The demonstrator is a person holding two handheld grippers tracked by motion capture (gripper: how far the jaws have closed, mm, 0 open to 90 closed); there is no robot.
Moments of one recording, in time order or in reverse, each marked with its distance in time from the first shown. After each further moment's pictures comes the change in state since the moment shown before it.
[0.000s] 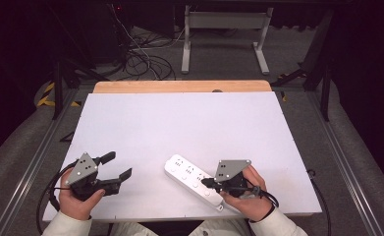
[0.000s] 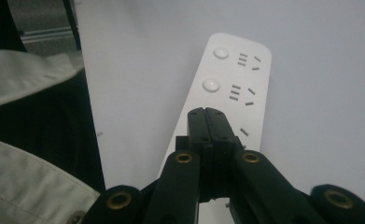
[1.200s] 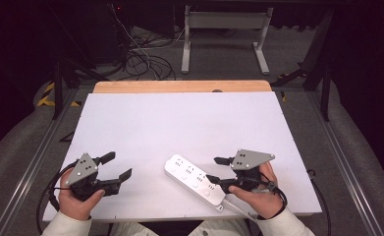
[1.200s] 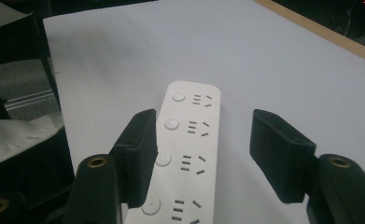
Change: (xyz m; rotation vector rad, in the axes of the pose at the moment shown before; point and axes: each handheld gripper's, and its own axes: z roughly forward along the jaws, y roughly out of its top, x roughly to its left) left arm 0.000 0.000 -0.001 0.006 0.002 0.016; right arm -0.016 -0.006 -0.027 -0.198 -0.099 0.137
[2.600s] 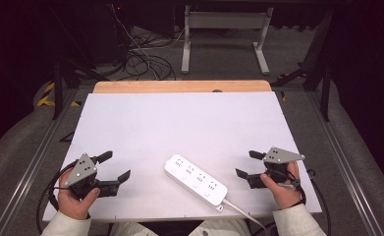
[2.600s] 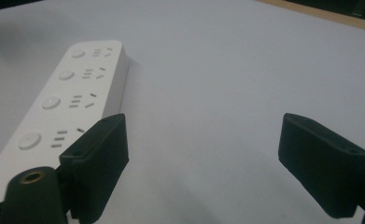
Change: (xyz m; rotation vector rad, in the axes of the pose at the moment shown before) left arm 0.007 -0.009 0.002 -0.009 0.003 0.038; right arm -0.062 -0.081 -0.026 -0.028 -0.164 0.180
